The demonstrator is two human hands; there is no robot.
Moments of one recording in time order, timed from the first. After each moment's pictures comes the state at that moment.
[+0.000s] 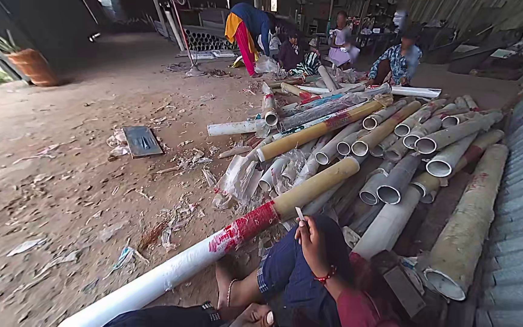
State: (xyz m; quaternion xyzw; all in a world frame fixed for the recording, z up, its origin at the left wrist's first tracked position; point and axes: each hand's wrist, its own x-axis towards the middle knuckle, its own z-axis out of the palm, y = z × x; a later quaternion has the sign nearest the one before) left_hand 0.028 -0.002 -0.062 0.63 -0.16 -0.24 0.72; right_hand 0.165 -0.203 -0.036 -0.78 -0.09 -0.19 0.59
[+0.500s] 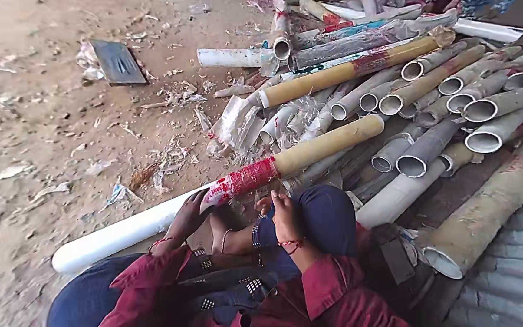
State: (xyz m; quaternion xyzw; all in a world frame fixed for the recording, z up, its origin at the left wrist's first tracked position) left_hand 0.144 0.112 -0.085 0.94 0.08 -0.13 0.30; right_hand 0.169 -0.135 -0.037 -0.59 0.16 0.14 0.78
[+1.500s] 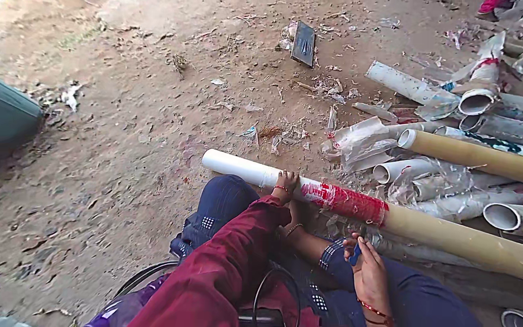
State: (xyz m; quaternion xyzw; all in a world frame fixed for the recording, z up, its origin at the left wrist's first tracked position) left_hand 0.156 0.152 -0.143 0.91 0.25 -0.23 0.23; right_hand 0.159 -0.122 -0.059 -0.64 0.07 0.27 0.71
